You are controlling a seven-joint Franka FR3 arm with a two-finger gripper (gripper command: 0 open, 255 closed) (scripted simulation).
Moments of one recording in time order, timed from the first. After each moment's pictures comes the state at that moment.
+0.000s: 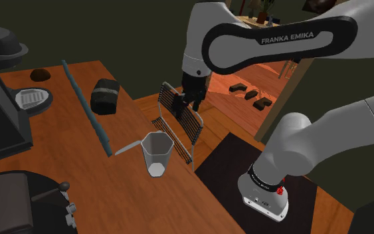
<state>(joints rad) 0.15 -0.61 0.17 -2.54 0.19 1.92 0.27</state>
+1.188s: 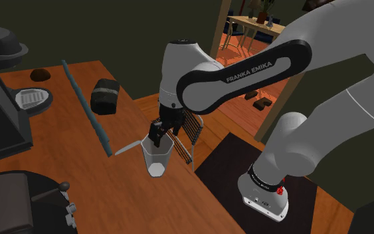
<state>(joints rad) 0.21 -0.38 0.31 -2.58 0.28 2.24 0.38</state>
